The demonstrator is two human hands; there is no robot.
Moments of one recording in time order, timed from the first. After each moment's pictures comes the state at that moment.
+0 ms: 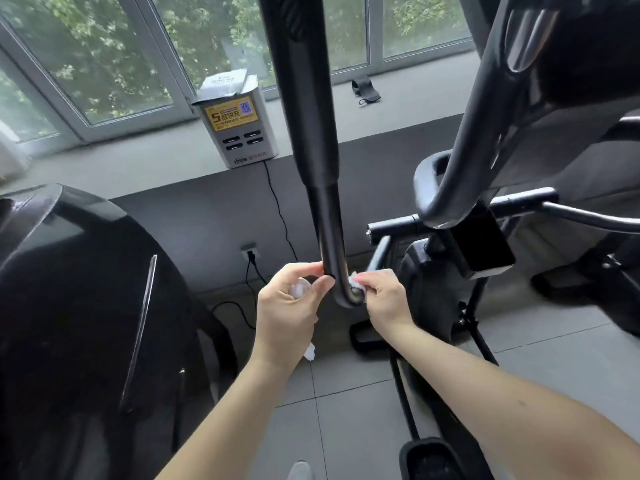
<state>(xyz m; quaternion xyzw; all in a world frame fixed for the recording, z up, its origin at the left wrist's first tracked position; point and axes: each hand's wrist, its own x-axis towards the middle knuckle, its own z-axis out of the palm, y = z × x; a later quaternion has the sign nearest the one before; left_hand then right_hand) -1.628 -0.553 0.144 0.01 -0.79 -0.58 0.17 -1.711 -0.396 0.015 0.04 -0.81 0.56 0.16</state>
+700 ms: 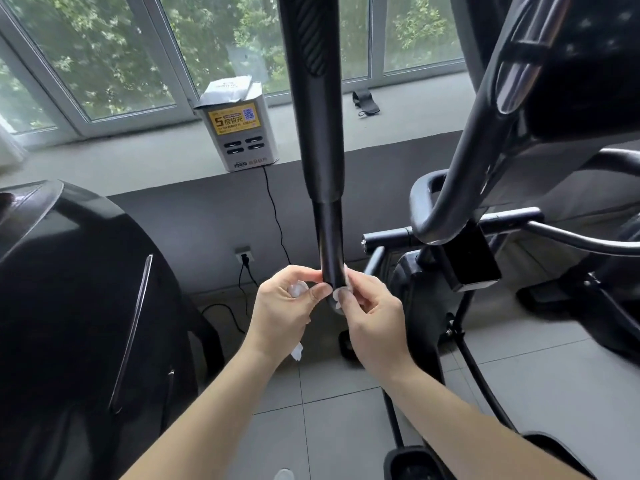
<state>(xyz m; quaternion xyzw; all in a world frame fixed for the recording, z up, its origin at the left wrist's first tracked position) -1.635 -0.562 0.156 -0.01 -0.79 -0.60 0.11 -1.633 -0.418 0.117 0.05 -0.71 0.69 0.12</state>
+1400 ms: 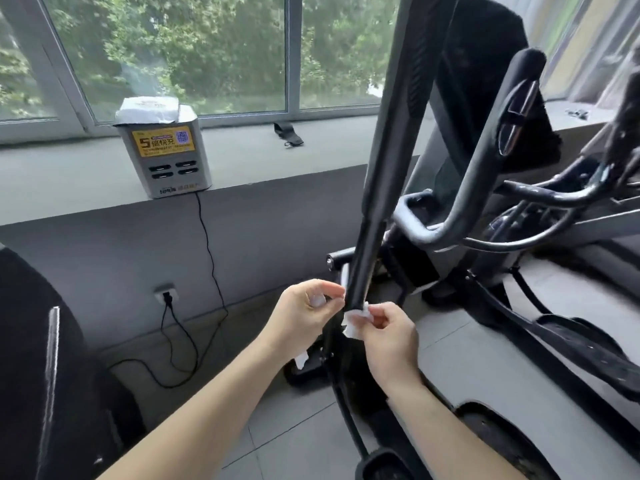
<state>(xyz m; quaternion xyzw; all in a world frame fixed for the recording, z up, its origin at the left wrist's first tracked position) -1.680 -0.617 0.156 -0.20 -0.80 -0.57 -0.04 -1.607 -0.472 0.139 -0.23 -0.75 0.59 0.18</state>
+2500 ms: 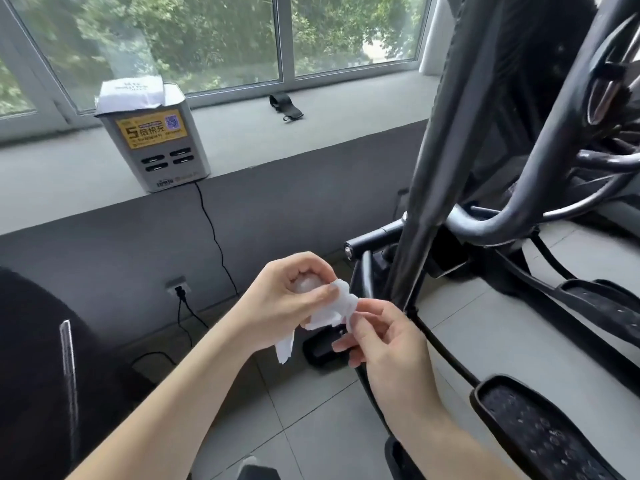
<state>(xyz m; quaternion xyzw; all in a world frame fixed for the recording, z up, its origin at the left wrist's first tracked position) -1.719 -0.681 0.216 -0.25 -0.76 -0.58 -0.16 -1.608 -0.537 0.176 -0.17 -0.66 0.72 0.12</state>
